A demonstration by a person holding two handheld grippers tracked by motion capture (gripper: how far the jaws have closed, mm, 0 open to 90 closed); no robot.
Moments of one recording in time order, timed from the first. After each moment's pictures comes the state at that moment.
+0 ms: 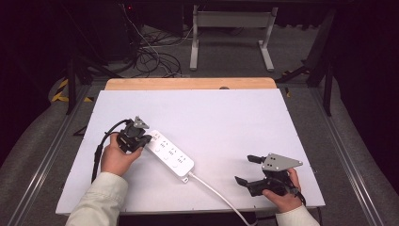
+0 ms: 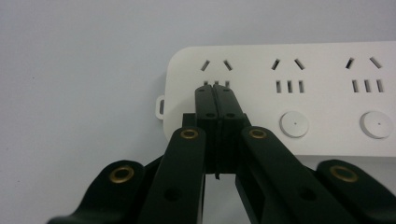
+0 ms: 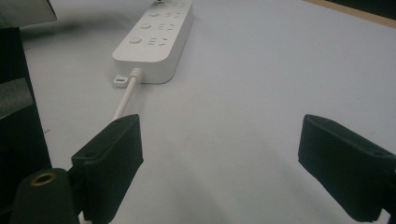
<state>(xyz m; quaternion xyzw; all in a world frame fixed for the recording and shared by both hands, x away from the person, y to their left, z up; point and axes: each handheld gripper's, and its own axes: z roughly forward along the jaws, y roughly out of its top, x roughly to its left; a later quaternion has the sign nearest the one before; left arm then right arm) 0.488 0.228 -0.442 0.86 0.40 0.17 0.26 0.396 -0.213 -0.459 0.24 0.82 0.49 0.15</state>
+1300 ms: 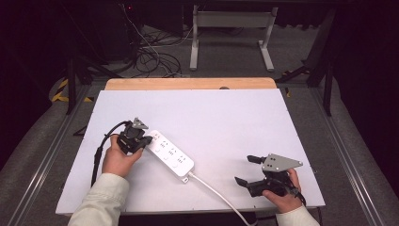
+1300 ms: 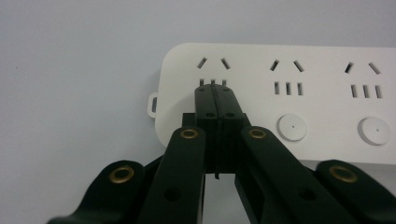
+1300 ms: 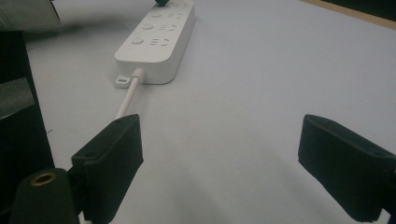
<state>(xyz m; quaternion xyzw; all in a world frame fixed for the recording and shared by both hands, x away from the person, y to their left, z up) 0.486 0.230 -0.448 0.85 0.41 0.17 0.27 0.394 -0.212 -0.458 0.24 0.82 0.49 0.15</state>
